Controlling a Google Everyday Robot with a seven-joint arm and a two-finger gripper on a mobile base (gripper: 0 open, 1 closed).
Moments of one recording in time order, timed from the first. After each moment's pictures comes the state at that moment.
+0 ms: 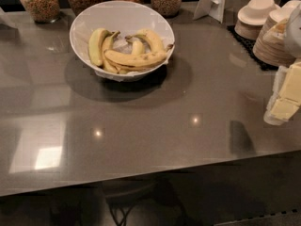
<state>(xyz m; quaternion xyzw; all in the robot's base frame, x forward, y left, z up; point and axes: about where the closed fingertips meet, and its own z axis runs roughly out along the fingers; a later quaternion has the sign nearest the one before) 0.438 -0.217 0.976 -0.60 0.78 -0.03 0.16</state>
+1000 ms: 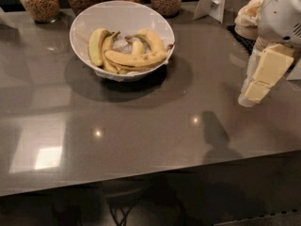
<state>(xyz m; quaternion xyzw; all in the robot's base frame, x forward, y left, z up) 0.471 -0.168 0.990 -0.65 0.73 -0.01 0.22</state>
